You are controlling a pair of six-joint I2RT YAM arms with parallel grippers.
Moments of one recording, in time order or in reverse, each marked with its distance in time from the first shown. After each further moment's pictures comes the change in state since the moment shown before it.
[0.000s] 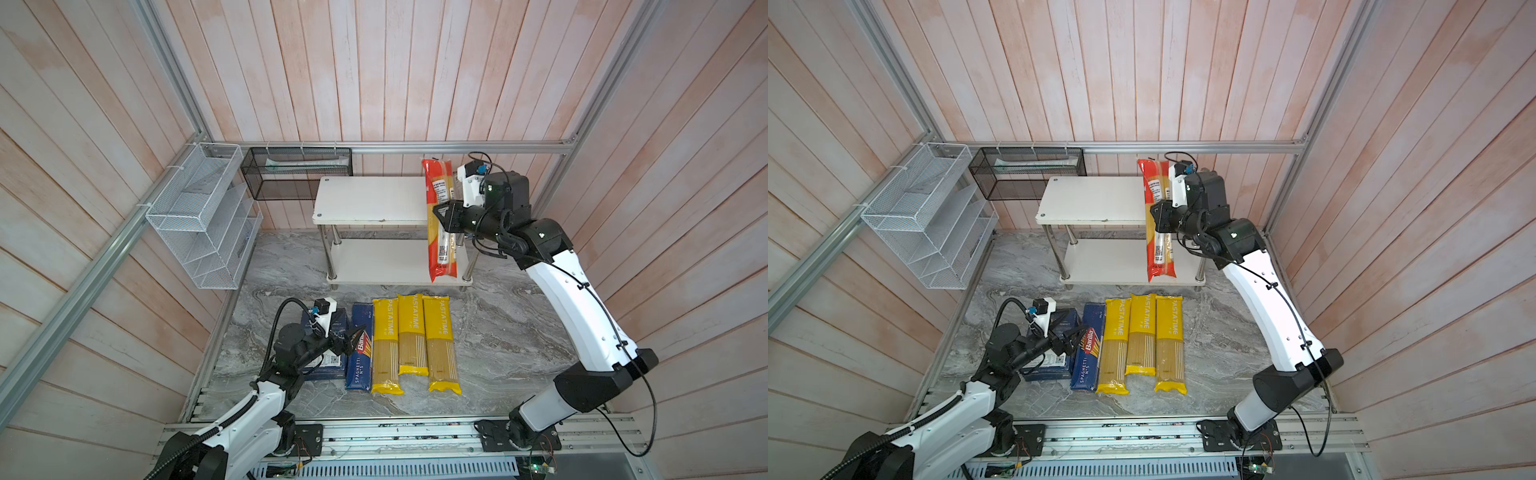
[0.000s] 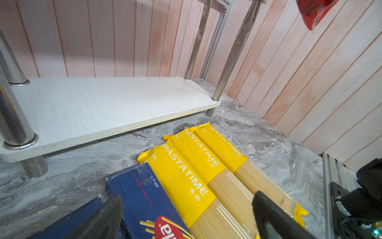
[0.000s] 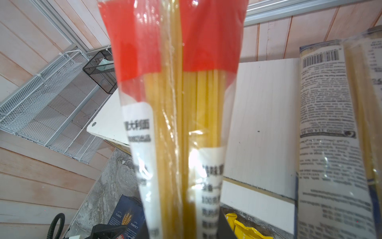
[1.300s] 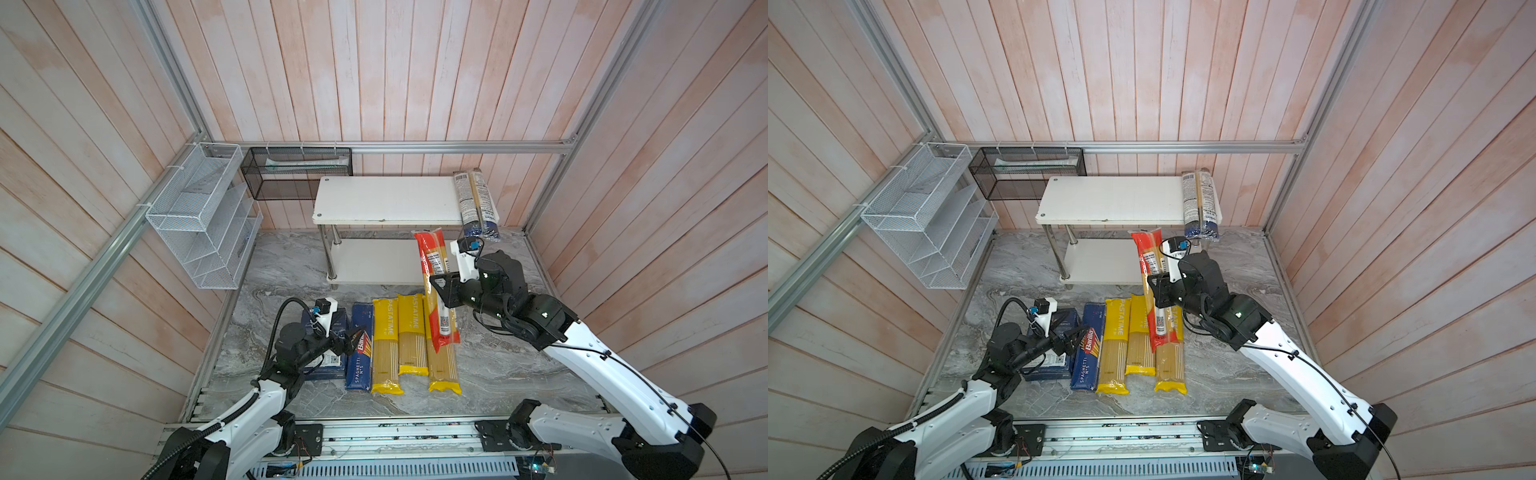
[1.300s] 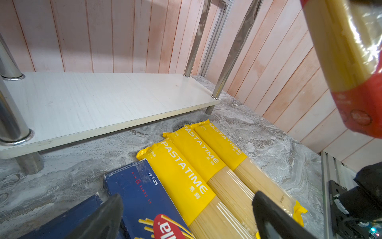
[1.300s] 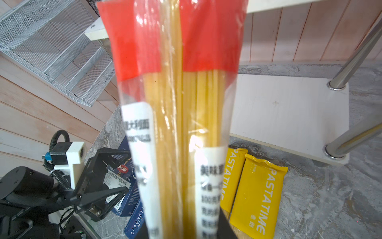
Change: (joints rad) left arm 0.000 0.024 0.001 0.007 0.008 -0.003; right arm 0.226 -0.475 -0.750 0.192 0.143 0.078
